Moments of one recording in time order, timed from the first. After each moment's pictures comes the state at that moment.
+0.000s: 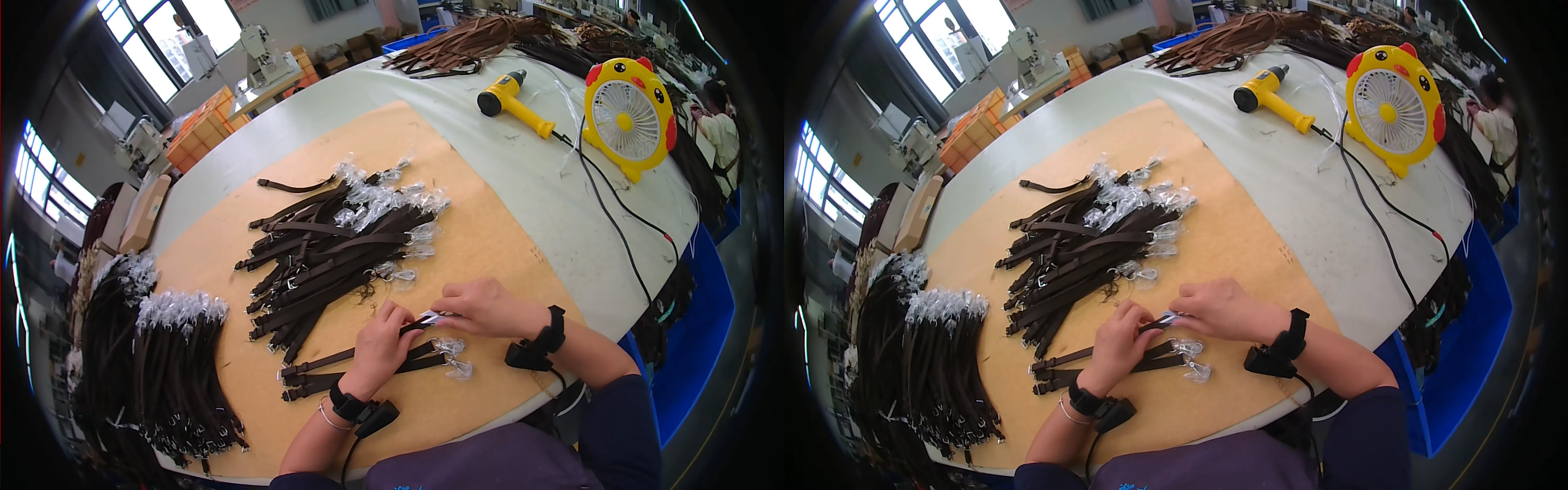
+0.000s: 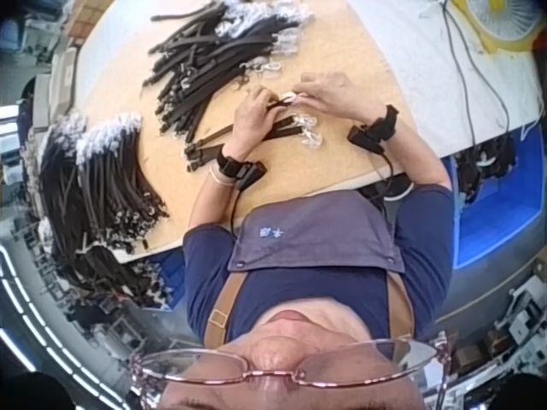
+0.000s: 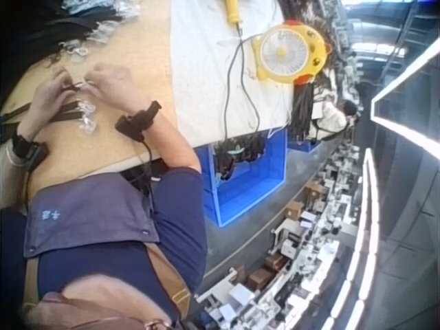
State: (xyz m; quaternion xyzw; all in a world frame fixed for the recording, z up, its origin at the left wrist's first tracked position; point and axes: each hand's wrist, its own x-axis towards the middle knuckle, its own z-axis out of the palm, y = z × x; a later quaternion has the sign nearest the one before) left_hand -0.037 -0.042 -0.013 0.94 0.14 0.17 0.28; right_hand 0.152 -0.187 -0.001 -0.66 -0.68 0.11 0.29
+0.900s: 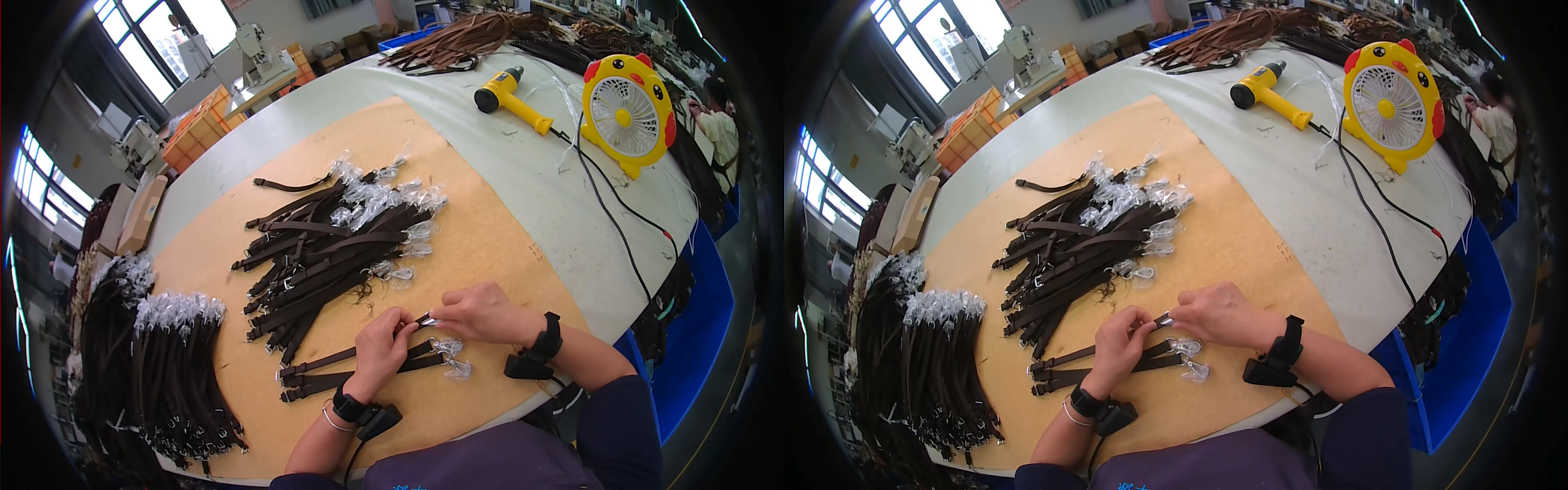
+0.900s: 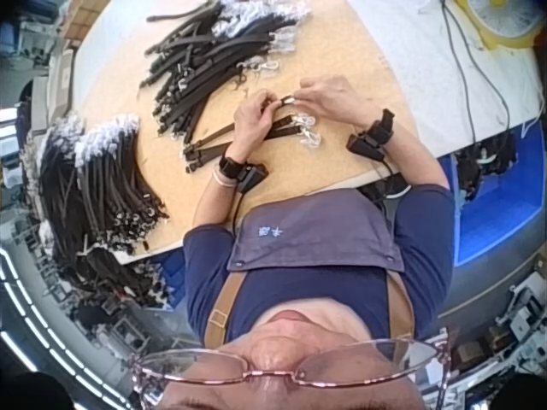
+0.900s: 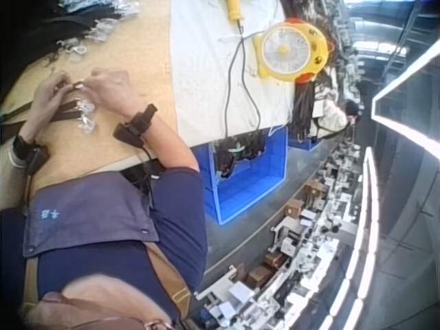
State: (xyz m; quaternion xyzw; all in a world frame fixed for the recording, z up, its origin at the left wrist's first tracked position) left_hand -0.035 -0.048 -0.015 0.88 0.22 0.16 0.38; right_hand 0.147 -0.192 -0.010 -0.64 -0.70 0.03 0.30
